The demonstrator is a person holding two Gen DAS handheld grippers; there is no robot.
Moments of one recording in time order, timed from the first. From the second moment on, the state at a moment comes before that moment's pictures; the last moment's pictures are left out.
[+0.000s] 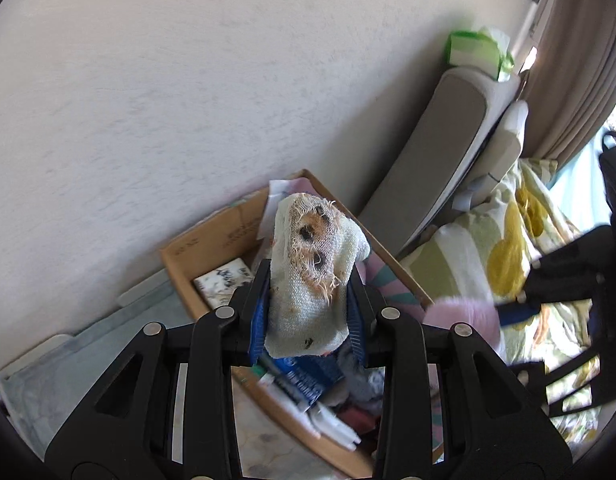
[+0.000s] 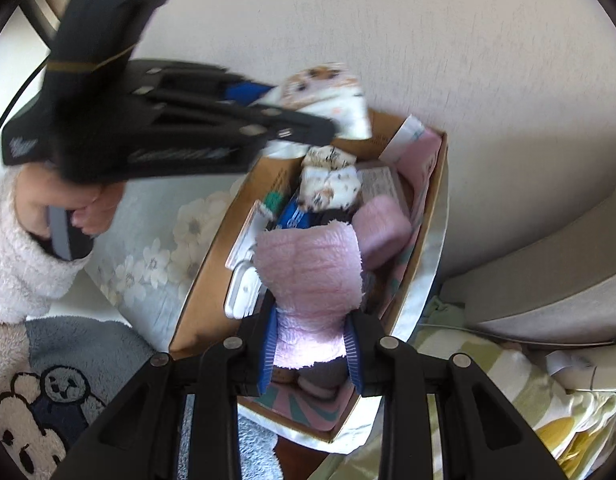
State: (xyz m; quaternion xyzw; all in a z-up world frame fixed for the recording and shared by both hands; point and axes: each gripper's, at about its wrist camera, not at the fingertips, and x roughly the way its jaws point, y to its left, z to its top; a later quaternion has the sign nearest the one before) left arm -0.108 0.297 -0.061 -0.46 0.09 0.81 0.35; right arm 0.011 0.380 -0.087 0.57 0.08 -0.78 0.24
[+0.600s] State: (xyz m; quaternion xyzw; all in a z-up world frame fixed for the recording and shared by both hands) left arm -0.113 0.304 -0.085 -0.50 0.11 0.81 0.31; right arm 0.017 0.360 -0.110 0.58 0.09 -0.76 0.29
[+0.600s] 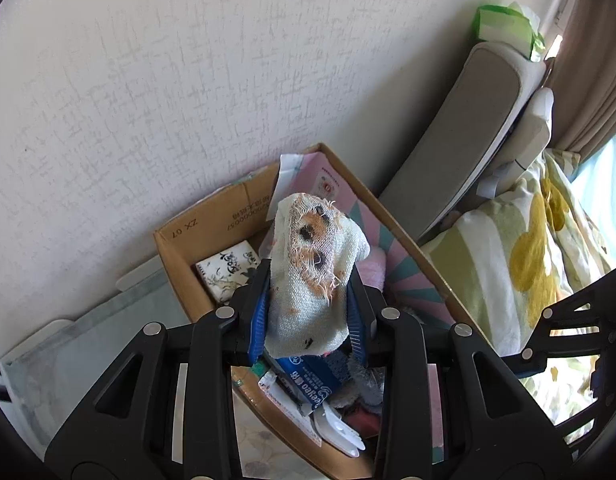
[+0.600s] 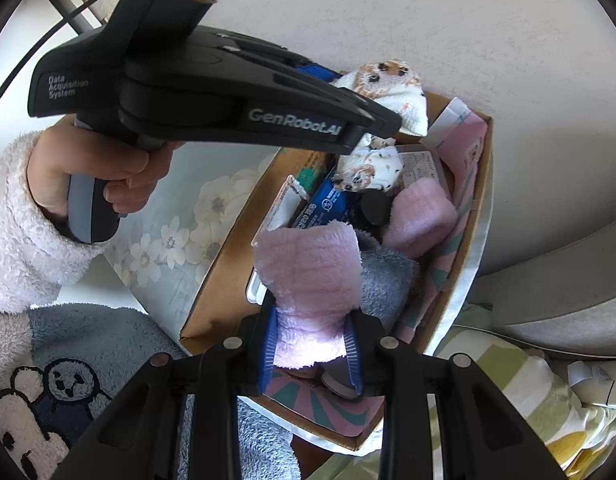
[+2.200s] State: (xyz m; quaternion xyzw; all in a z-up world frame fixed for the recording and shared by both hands) left arm -0.116 0.279 -0.066 -0.51 0.12 0.80 0.28; right arm 0.019 0.348 -0.129 0.61 0.06 -0.76 0.20
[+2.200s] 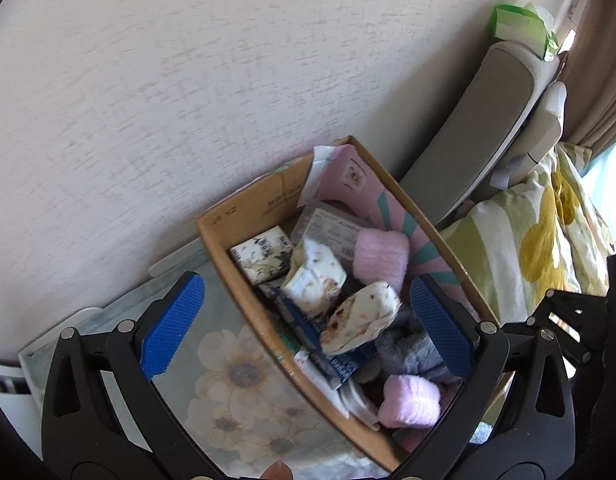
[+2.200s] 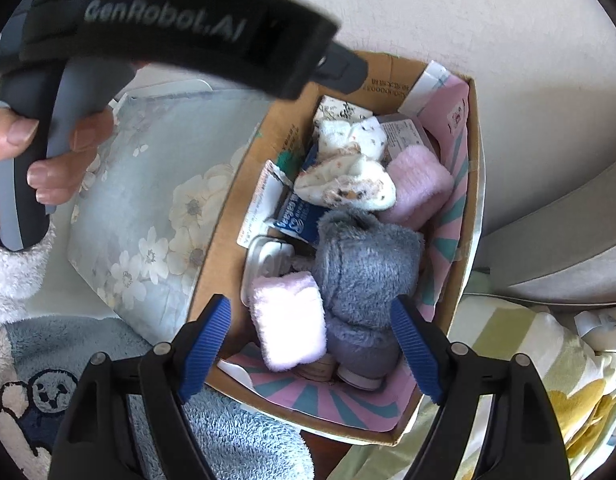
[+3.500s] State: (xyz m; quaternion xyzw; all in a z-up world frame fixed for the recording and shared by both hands) left arm -0.011 -0.001 -0.037 -0.44 0.00 0.90 -0.03; right arm 0.028 0.197 -0.093 0.50 0.01 -0.87 0.02
